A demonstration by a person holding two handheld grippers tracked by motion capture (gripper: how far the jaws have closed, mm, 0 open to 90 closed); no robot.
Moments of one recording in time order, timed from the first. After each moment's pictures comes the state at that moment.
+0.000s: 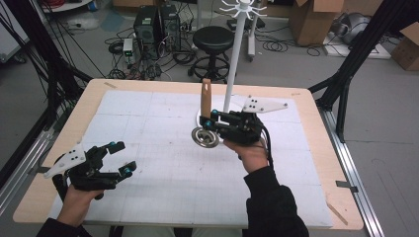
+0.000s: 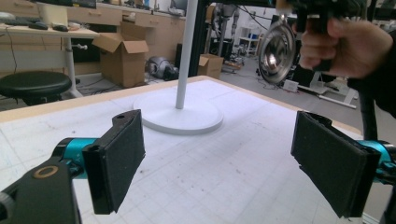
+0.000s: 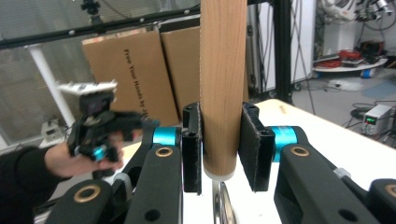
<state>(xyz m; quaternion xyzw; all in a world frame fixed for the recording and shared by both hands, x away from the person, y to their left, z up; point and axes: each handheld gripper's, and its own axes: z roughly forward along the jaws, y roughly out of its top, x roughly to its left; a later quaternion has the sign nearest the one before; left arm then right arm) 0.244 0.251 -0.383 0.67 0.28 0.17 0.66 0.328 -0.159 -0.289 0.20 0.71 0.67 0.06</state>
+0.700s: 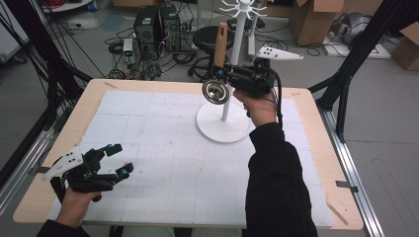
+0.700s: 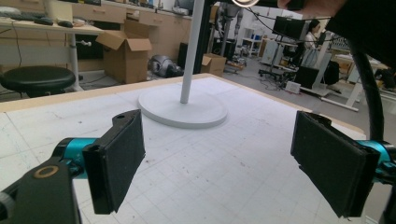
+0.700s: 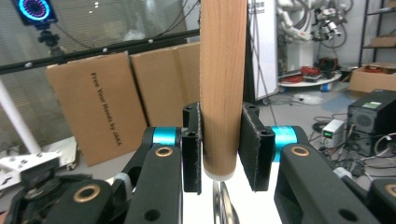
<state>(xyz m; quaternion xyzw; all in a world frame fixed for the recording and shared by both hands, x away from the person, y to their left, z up) 0.242 0.259 -0.390 0.67 0.29 0.17 0.67 0.400 -0.177 -0.218 0.24 0.69 0.68 0.10</state>
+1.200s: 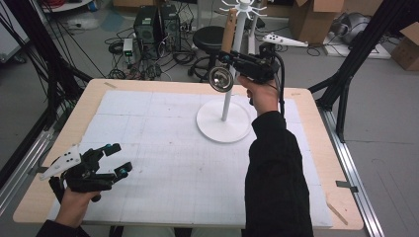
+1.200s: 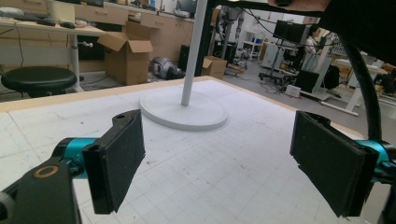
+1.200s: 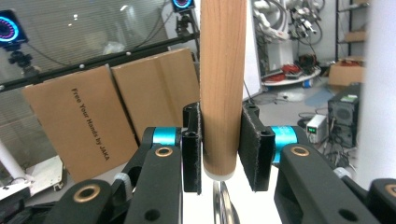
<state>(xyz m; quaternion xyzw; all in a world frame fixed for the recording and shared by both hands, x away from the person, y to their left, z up) 0.242 0.262 -0.390 0.66 0.30 0.17 0.67 0.429 -0.189 -0.209 0.29 0.67 0.68 0.10</state>
